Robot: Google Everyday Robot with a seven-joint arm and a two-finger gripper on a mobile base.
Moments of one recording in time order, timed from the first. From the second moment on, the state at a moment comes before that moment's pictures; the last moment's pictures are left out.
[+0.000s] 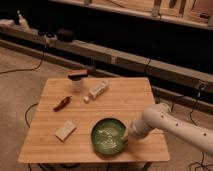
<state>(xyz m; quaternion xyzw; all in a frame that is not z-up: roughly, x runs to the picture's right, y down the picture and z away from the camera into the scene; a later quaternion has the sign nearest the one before) 0.100 0.258 0.779 -0.14 -0.37 -0.53 0.75</state>
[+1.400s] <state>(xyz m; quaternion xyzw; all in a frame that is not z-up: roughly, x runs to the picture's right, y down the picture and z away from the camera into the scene) 0.156 0.271 0.769 -0.16 -0.33 -0.51 0.78</state>
